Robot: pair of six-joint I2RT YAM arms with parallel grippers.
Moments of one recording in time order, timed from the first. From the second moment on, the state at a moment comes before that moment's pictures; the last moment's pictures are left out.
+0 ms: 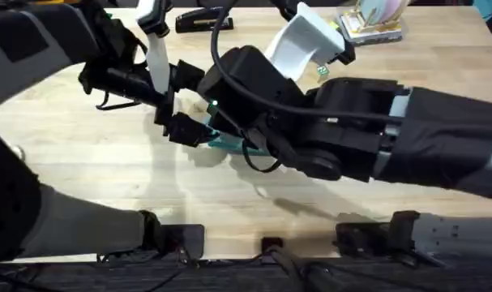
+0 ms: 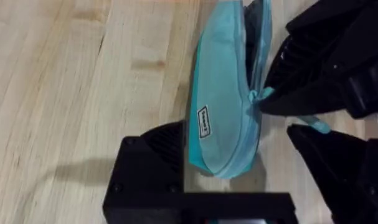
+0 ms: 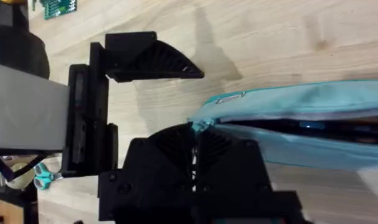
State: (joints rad) left arm 0.10 1.63 1.08 -1.21 0.96 1.56; right arm 1.08 1.47 1.08 -0.42 0.38 1.26
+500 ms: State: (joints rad) left arm 0.08 1.63 1.08 -1.19 0.92 1.54; right arm 1.08 1.47 1.08 -0.42 0.38 1.26
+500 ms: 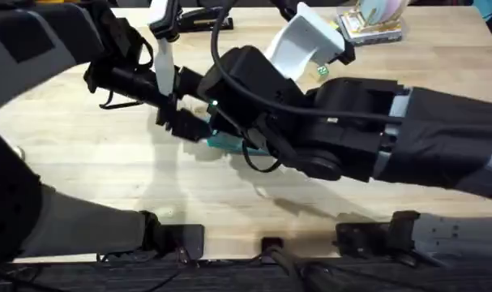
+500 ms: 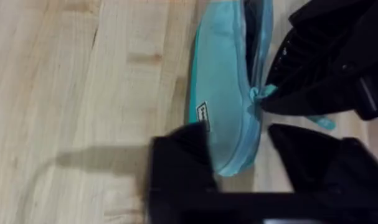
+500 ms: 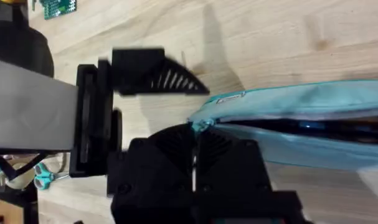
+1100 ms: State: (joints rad) left arm 0.07 1.63 1.08 -1.19 0.92 1.54; right arm 1.01 1.44 1.08 -0.53 0.34 1.27
